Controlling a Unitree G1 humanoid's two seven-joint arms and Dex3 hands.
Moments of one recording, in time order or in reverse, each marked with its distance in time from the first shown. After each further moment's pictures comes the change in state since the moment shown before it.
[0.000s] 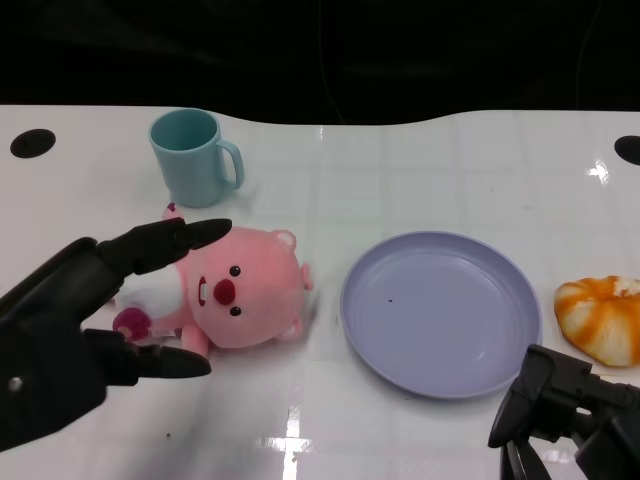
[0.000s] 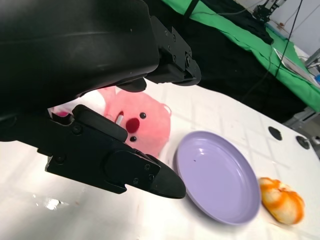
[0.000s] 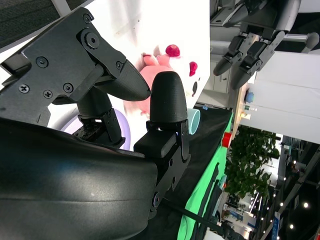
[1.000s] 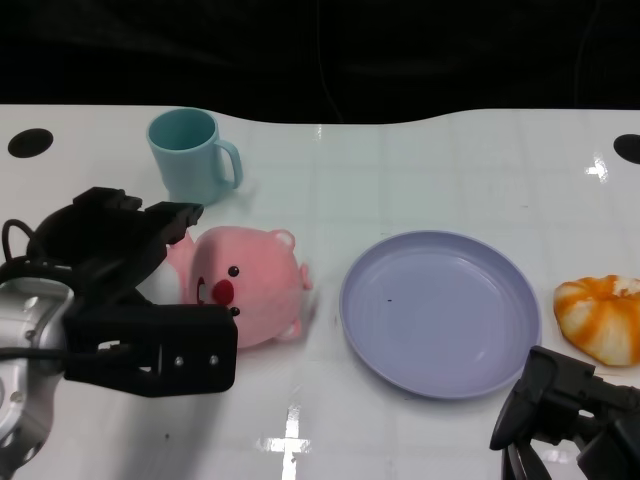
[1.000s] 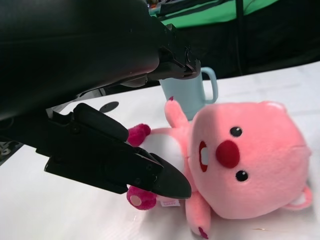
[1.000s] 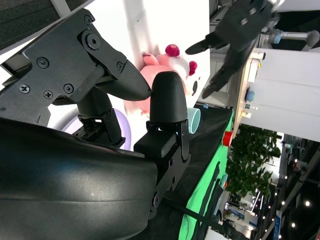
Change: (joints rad) left arm -0.329 -0.024 -0.340 0.417 0.758 0.024 0.137; right arm 0.015 -0.002 0.000 -0.020 0.005 0.010 -0.004
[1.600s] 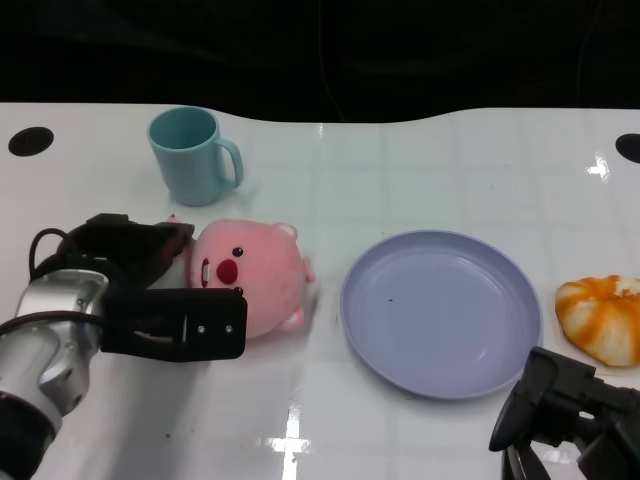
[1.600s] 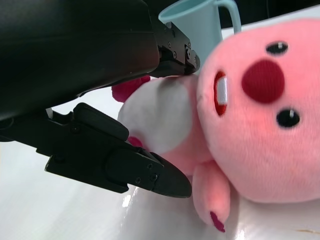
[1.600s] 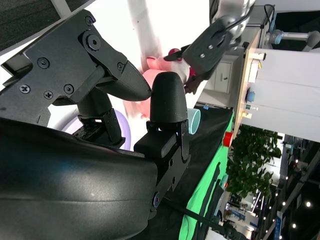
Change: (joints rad) left arm -0.252 -0.124 -0.139 0.619 0.010 -0.101 0.154; right arm 0.012 0.001 0.002 -0.017 -0.005 0.004 -0.002
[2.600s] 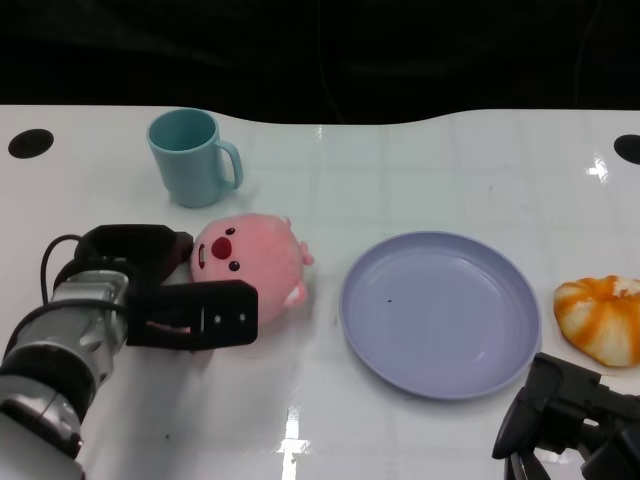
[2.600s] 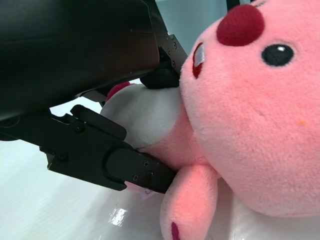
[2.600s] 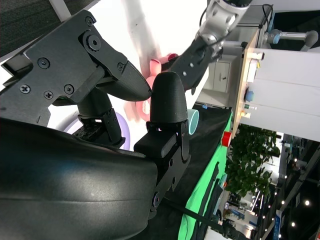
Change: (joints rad) left arm -0.214 -0.138 -0.109 0.584 -0.082 -0.161 0.331; right arm 0.031 -0.001 -0.003 -0.030 0.004 -0.001 0.001
